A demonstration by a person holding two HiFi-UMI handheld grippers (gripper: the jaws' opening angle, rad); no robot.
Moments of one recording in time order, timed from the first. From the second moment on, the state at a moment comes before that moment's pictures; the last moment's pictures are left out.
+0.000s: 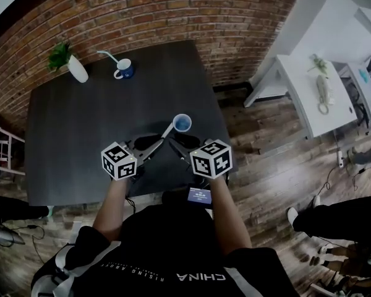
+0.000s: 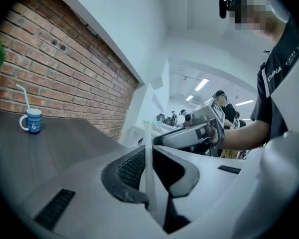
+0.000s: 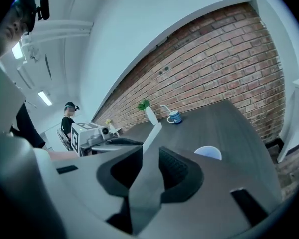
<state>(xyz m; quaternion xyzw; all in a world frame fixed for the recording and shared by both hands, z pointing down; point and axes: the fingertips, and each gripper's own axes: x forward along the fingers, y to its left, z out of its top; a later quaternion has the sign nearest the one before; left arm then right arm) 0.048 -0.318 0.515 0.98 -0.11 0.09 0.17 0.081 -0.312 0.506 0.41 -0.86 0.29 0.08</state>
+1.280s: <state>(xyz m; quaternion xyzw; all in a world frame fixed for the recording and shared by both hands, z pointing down) 0.077 -0.302 0.497 0.98 -0.08 0.03 0.16 0.126 -0.321 0.470 0.46 -0.83 0.30 -0.04</state>
